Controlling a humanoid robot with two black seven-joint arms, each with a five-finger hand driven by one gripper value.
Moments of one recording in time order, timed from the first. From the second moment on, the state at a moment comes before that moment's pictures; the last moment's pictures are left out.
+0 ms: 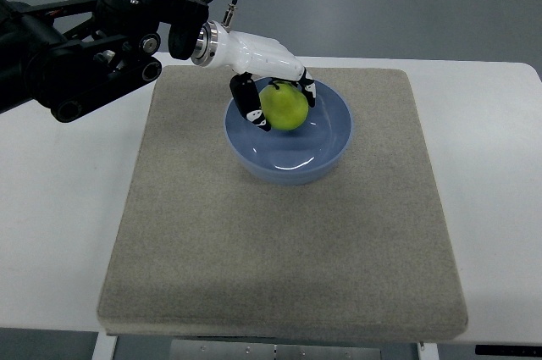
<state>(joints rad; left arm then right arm) -1.35 0.37 -0.23 -1.06 1.69 -0.44 -0.35 0.03 0.00 -0.10 0.17 -0.05 -0.09 0.01</state>
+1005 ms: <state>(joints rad) -1.29 0.35 -0.20 -1.05 1.70 -0.44 -0.35 0.03 0.00 -0.10 0.17 -0.05 -0.09 0.01</state>
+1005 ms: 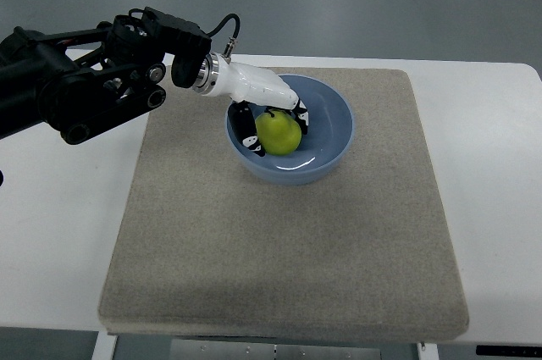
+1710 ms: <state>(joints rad) -1.27 0.35 -0.21 -1.06 1.68 -0.44 -0.35 0.03 0.00 -0.10 0.17 -0.05 -0.09 0.01</state>
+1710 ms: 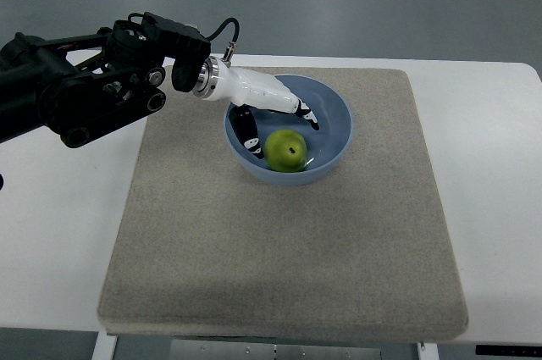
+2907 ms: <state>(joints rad) -1.28 0.37 -0.42 -0.78 1.56 -0.29 -0.41 0.03 0.00 -0.10 0.17 -0.05 -0.09 0.01</state>
